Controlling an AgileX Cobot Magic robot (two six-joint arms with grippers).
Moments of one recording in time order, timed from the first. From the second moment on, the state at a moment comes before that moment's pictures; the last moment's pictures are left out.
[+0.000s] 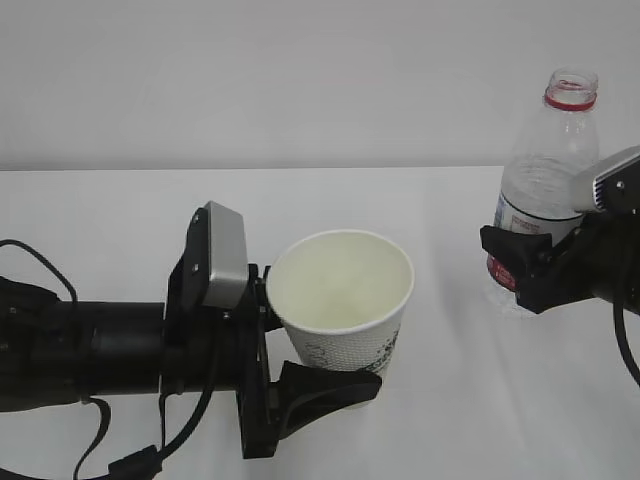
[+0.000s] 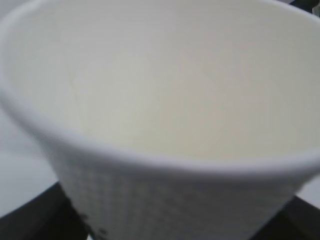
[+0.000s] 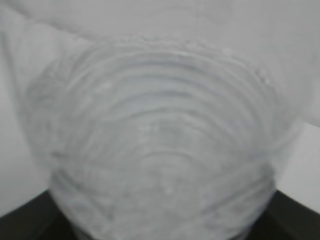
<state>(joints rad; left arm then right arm) -0.57 1.87 -0.62 0.91 -1.09 -0.36 0.12 1.52 -0.41 -0.46 -0.73 0.10</state>
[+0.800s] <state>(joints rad) -0.68 1.88 -0.65 0.89 -1.02 -0.40 0.12 1.52 -0.44 -0.66 -0.76 0.22</state>
